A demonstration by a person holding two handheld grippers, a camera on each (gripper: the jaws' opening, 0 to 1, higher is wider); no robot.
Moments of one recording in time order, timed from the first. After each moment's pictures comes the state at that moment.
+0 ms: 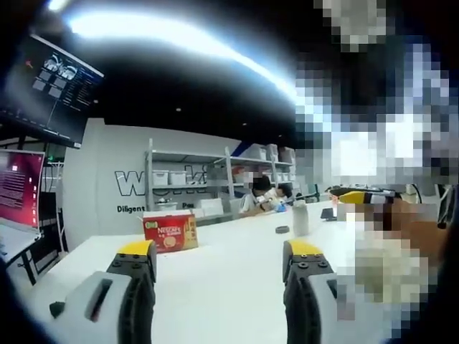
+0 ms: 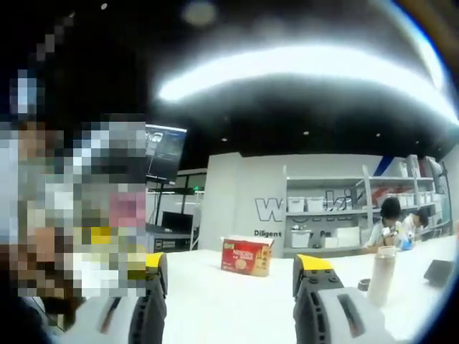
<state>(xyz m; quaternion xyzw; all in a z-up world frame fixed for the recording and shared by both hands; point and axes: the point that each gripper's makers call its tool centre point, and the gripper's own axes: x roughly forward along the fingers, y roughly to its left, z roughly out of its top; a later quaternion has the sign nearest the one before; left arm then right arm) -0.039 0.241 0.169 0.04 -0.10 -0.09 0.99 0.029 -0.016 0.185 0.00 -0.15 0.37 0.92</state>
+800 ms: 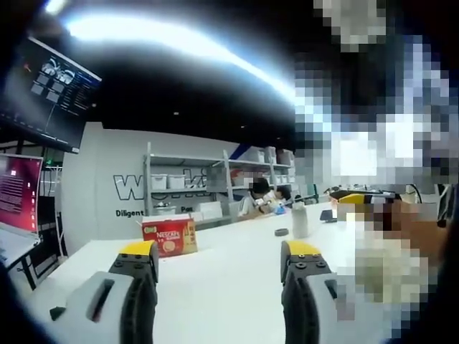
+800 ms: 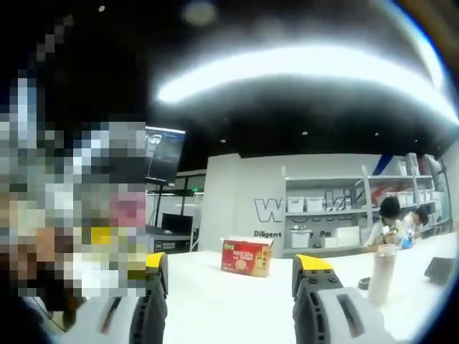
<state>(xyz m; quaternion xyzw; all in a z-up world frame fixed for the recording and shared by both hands) -0.037 0.240 0.175 0.05 -0.11 -0.10 0.99 0.029 -0.017 0.184 0.01 -0.15 0.37 0.92</state>
